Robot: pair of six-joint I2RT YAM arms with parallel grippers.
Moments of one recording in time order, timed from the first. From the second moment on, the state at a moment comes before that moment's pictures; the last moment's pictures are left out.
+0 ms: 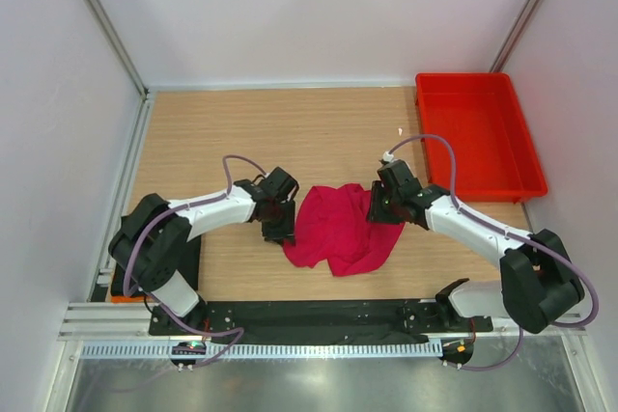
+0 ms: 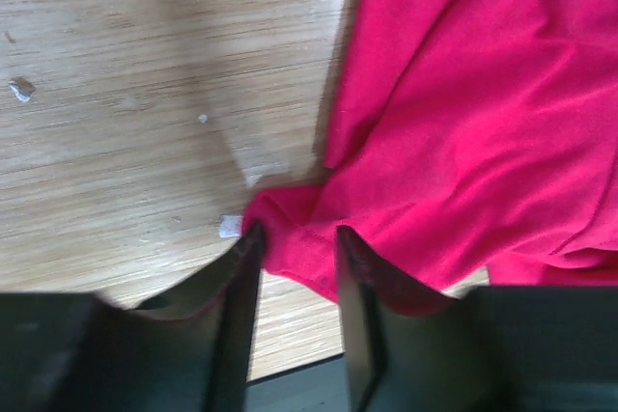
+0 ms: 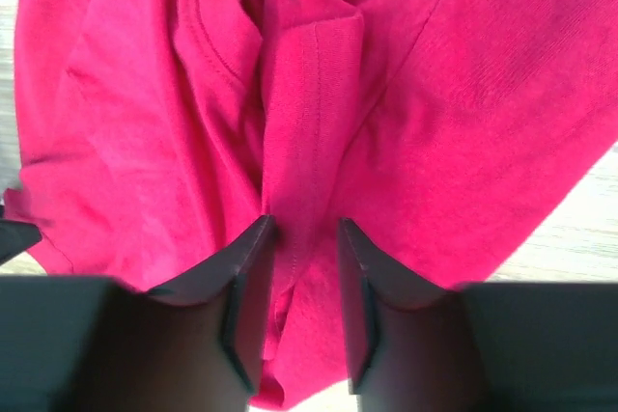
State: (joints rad) left arm -0.71 1.61 0.90 -0.54 0.12 -0.72; right arm 0.52 1.29 0.73 -0.42 0.02 0.58
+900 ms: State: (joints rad) left arm -0.57 1.08 1.61 -0.77 -0.31 -0.38; right arm 0.52 1.04 1.38 -0.65 0.29 0.31
